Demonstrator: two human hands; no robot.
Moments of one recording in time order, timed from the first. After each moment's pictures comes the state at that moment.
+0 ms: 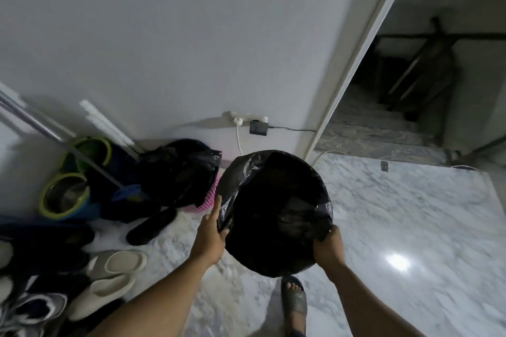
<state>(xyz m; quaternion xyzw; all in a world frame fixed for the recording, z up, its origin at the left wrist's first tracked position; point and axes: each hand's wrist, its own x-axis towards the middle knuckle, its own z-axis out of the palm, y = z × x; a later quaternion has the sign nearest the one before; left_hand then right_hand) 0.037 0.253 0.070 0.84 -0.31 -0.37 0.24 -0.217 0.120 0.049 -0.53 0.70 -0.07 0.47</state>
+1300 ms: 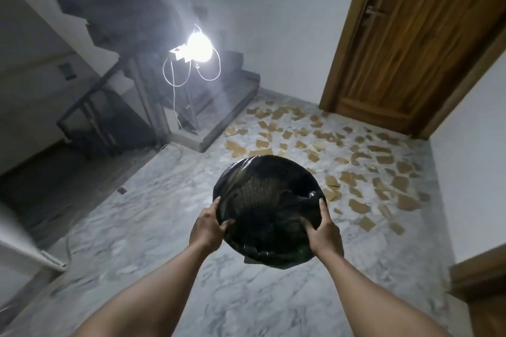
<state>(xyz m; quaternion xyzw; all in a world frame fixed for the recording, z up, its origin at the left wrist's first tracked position) -0.645 0.470 0.318 0.47 -0.80 -0.36 0.09 -0.846 0.673 0.326 -0.20 0.91 -0.32 0.18</state>
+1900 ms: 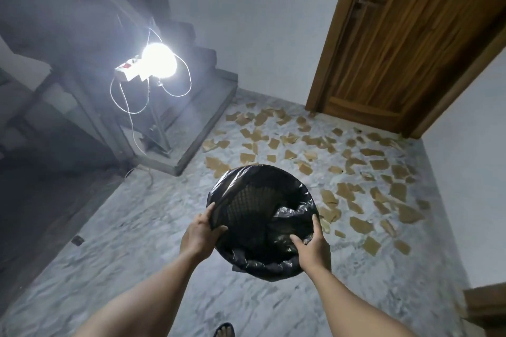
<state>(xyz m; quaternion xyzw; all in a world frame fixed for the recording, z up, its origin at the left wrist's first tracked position) -0.845 0.203 0.271 0.44 -0.82 -0.36 0.03 -1.005 0.435 0.278 -0.05 0.90 -0.37 0.21</state>
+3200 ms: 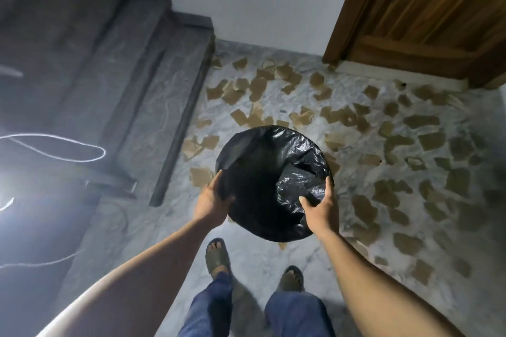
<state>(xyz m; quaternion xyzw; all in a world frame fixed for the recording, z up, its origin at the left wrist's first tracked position) -1.377 -0.191 0.161 0.41 -0.82 -0.39 -0.10 -1.506 0.032 0.149 0.06 0.90 -0.36 0.24</state>
